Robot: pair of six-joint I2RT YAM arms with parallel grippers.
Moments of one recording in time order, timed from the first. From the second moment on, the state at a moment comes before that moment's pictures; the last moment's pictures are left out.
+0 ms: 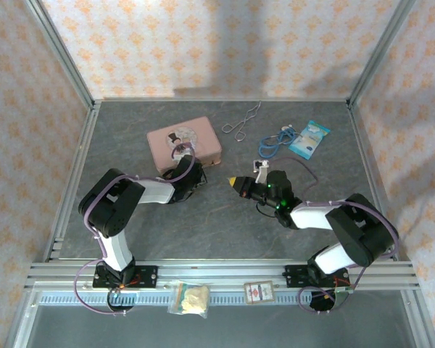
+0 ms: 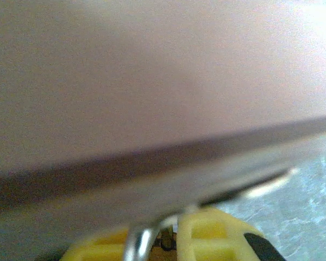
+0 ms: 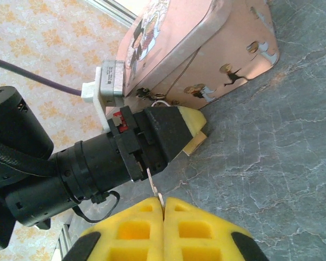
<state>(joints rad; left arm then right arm) -0.52 1.80 0.79 0.24 -0.13 -0.85 0.59 1.47 0.41 0.76 -0.35 0.89</state>
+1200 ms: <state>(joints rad) -0.48 1.71 0.58 0.88 0.30 -1.26 0.62 1.74 0.41 1.18 -0.43 1.25</state>
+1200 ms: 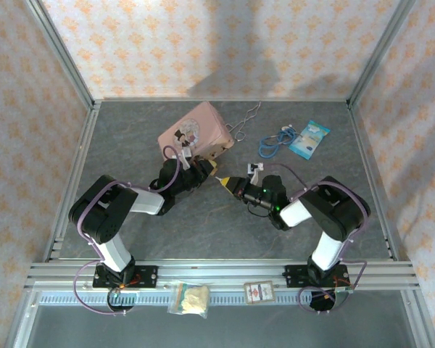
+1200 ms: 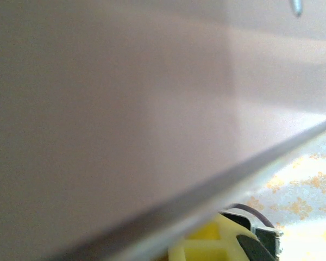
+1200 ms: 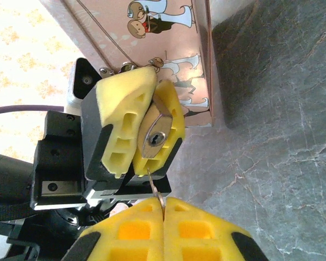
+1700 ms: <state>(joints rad) -0.48 1.71 0.58 0.89 0.30 -1.28 0.61 1.81 0.42 1.29 -0.42 1.29</state>
